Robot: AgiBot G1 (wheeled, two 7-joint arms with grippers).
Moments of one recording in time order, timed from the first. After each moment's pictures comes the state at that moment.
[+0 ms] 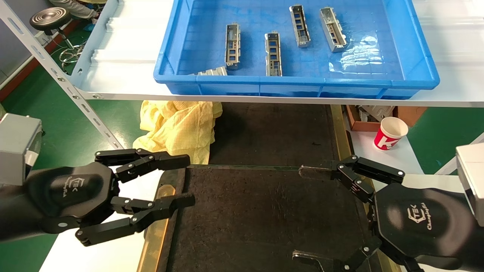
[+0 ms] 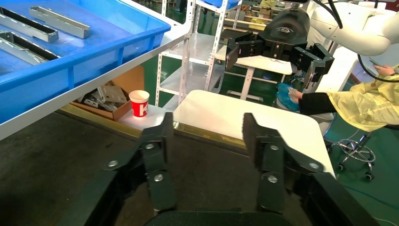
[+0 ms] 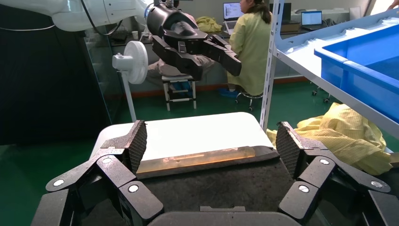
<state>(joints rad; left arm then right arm) -1.08 0.55 0.40 -1.21 0.62 1.40 -0.11 1.08 -0.61 -0.28 1.28 -0.73 -1.50 0.18</state>
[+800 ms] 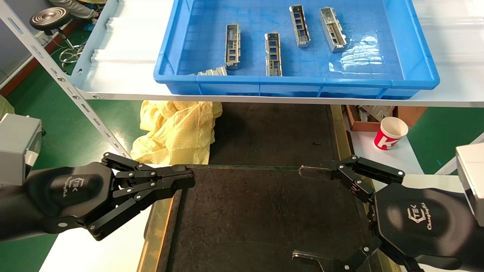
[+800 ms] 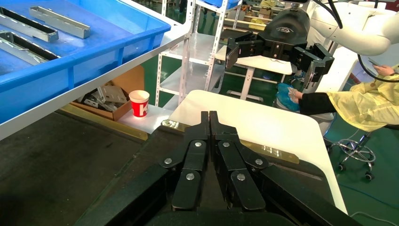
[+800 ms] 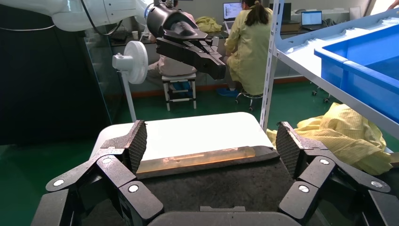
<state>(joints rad) -1.08 0.55 0.40 -1.21 0.62 1.40 -0.11 1.10 -0.61 -0.28 1.28 -0.74 -1.49 0.19</state>
